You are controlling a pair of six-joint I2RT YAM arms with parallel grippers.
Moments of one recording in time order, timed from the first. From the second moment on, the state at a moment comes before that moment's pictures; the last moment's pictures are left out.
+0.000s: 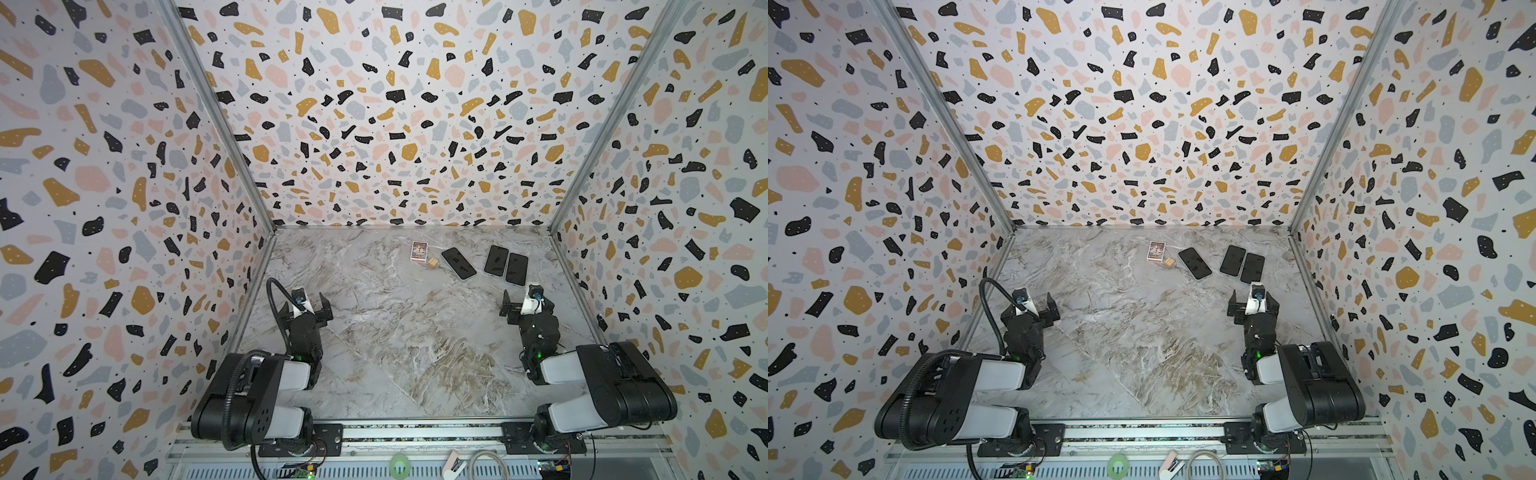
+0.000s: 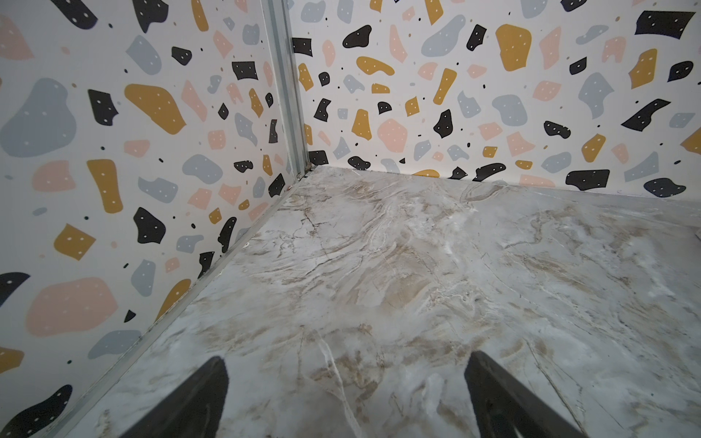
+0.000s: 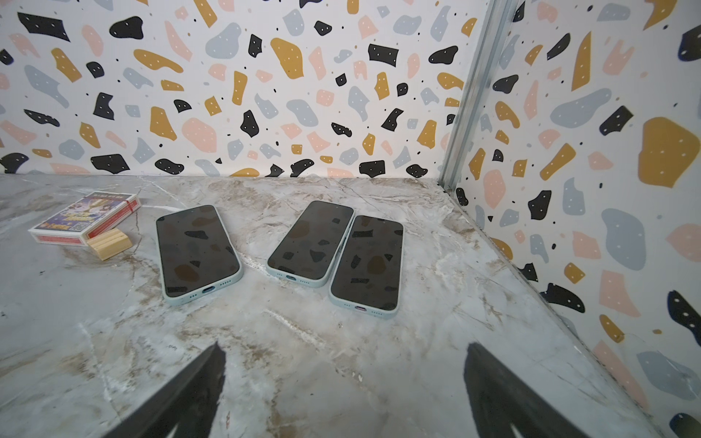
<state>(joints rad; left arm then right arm) -0.11 1.39 0.15 1.08 -0.41 -0.02 0.12 1.46 0.17 1.18 0.21 -0.06</state>
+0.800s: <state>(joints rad) -0.28 0.82 0.54 0.12 -0.31 -0.38 0.38 0.90 0.58 0.16 0.23 0.16</state>
